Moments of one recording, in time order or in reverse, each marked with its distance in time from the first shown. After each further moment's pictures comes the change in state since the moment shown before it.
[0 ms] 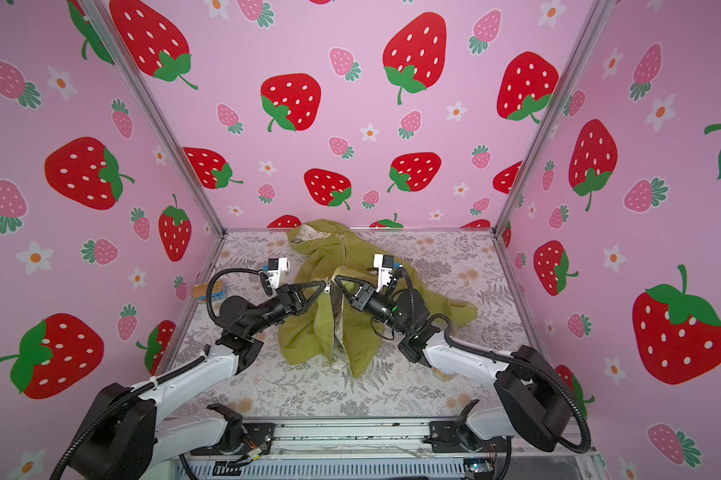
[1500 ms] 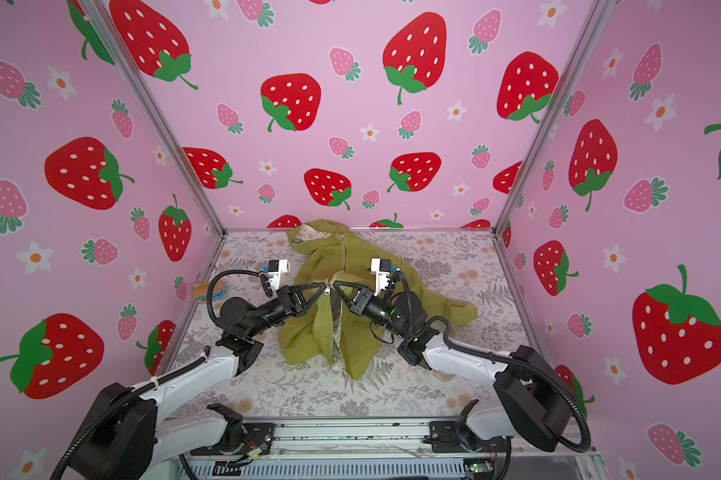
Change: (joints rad) left arm 0.000 0.000 -0.016 0.003 -0.001 0.001; right arm 0.022 0.000 -0.019 -0.018 0.000 0.001
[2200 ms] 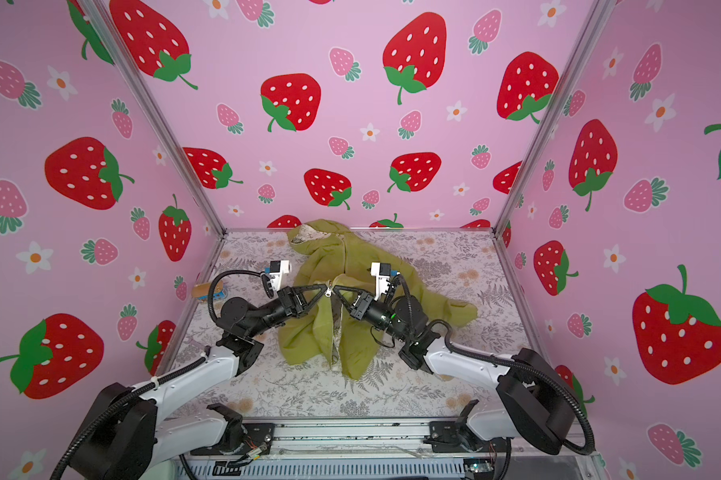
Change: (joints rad) left arm -0.002 0.000 -0.001 -0.007 0.014 0.000; right arm 0.018 -0.024 -0.036 -0.002 -0.004 0.000
